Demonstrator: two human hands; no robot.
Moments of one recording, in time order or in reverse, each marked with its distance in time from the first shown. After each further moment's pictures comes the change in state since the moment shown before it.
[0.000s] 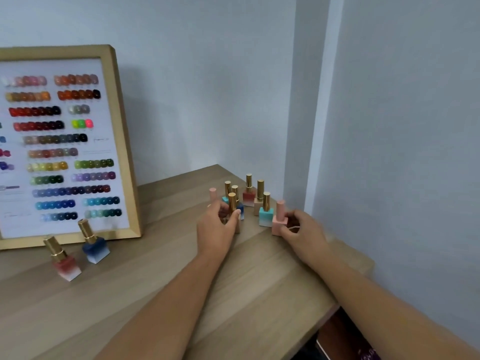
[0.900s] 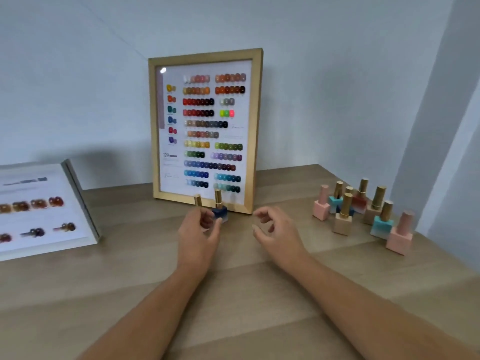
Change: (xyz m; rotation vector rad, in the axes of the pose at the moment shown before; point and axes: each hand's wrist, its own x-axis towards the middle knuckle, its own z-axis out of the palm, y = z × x) left_hand -0.064 -0.099 -0.208 0.166 0.432 -0.070; right_hand -0.055 -0.155 0.169 0.213 -0.291 -0.512
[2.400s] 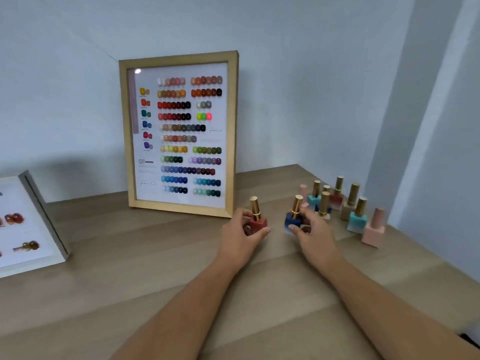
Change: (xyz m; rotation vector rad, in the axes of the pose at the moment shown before) left_hand -0.010 0.052 0.083 -0.188 -0.504 -0.084; right_hand -0.017 0.043 -0.075 -0.065 0.140 0.354
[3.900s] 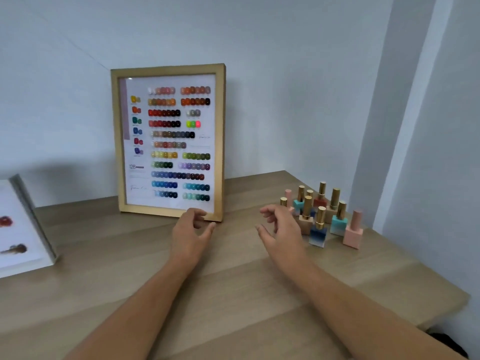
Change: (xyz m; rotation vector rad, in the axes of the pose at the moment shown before) left_hand 0.003 -0.028 -0.059 0.193 0.265 0.050; right_hand -0.014 -0.031 0.019 -0.029 0.069 -0.266
